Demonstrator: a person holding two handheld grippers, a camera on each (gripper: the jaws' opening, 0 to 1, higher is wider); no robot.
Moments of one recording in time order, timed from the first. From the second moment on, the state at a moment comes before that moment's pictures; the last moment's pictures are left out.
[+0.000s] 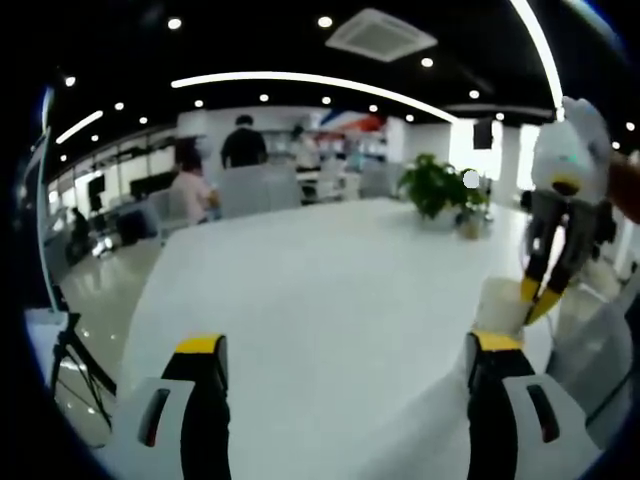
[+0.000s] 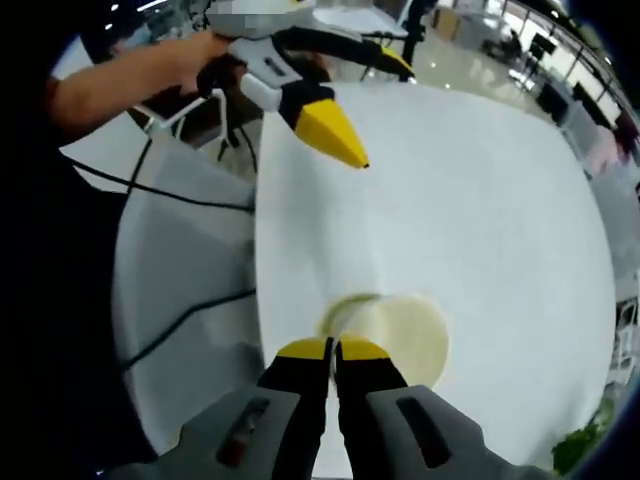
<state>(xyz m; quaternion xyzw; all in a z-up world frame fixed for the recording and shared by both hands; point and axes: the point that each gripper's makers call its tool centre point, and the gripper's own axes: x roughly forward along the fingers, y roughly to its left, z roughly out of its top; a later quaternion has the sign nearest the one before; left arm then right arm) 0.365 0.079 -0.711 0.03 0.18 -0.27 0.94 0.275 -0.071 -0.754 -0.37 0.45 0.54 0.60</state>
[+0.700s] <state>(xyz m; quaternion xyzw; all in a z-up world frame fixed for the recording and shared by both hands) 0.356 0.080 -0.716 0.03 0.18 -0.27 0.95 0.266 -0.069 -0.780 -0.38 0.46 0.55 0.59</state>
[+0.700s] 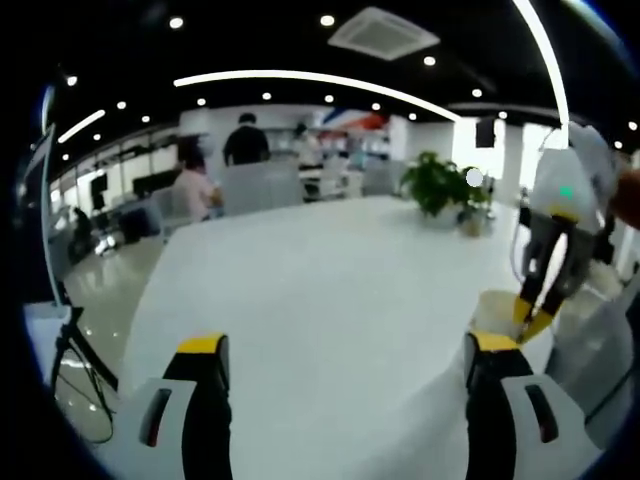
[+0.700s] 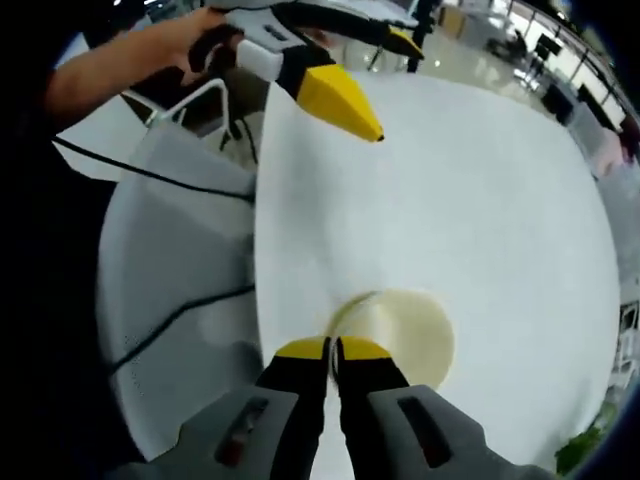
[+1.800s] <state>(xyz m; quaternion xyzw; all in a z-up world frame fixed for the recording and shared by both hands) 0.348 0.070 -0.709 0.05 0.16 -0.29 0.94 0.353 -0.099 -0.640 -0.22 0.14 0.47 0.84</state>
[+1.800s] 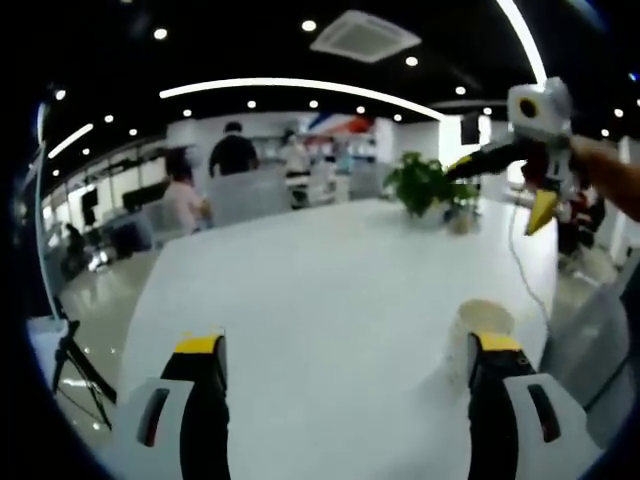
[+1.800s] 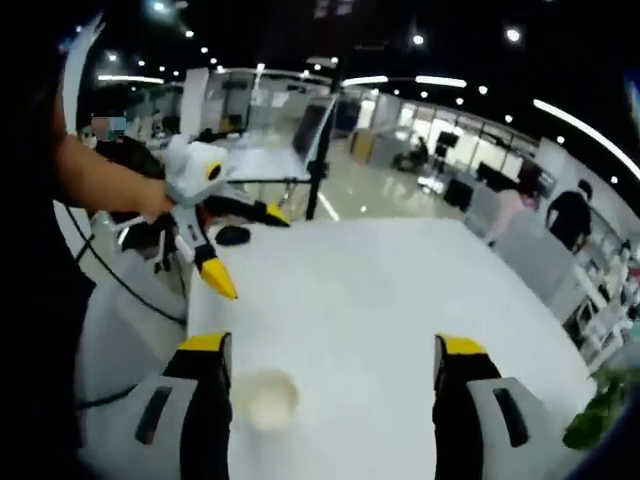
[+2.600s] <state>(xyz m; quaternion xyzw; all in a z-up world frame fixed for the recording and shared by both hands) 0.303 0.042 -0.740 0.07 0.13 -0.32 0.93 0.320 -0.214 -0.694 -0.05 0.05 0.32 0.95</state>
